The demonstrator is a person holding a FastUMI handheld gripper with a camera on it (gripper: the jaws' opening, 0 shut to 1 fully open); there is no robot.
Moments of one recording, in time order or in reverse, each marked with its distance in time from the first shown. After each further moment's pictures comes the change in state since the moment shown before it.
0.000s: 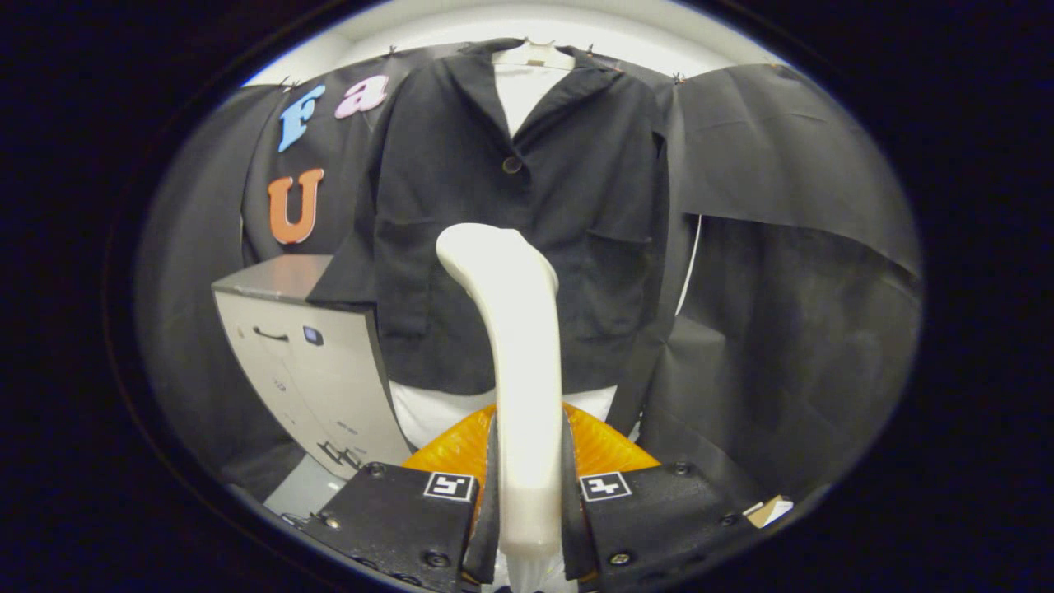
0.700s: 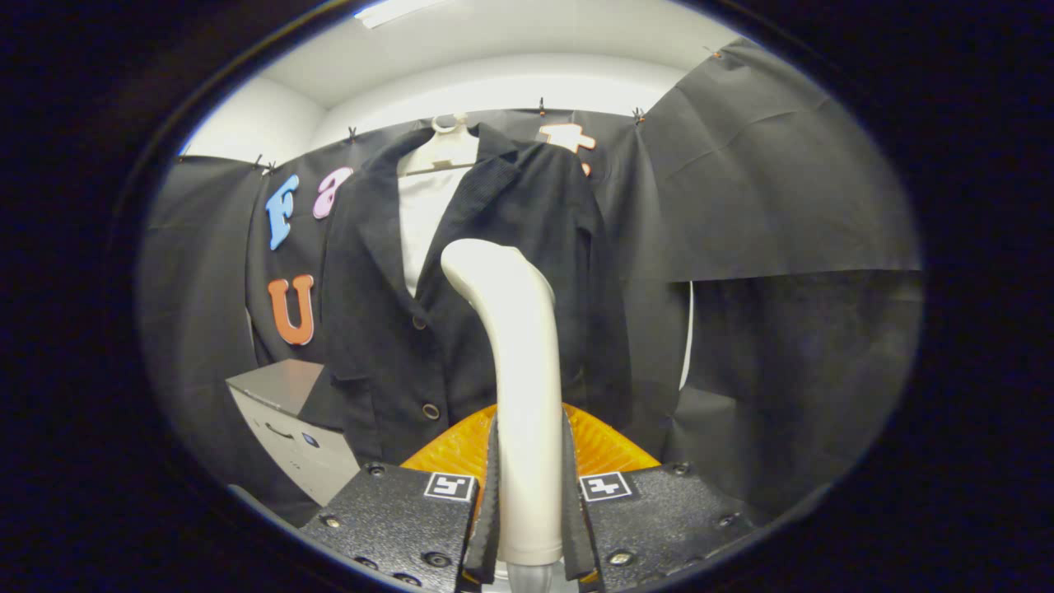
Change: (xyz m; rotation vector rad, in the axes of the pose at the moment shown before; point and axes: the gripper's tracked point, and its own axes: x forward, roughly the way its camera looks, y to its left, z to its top) arm 0.017 -0.108 0.132 0.112 -0.297 0.143
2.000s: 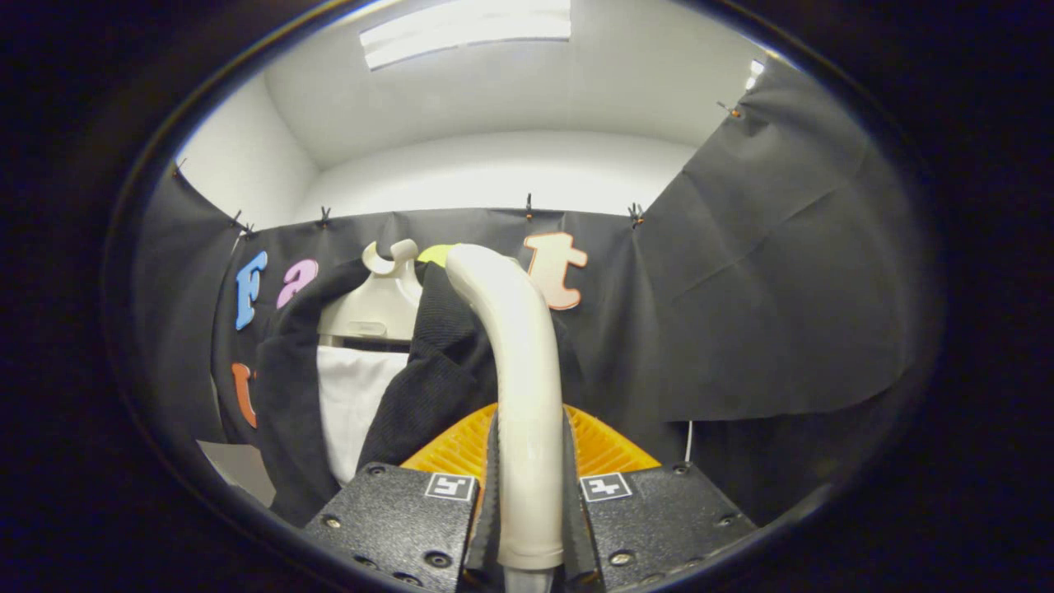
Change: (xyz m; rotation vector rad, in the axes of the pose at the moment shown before) arm 0.103 -0.001 0.200 -0.056 -0.369 -0.088
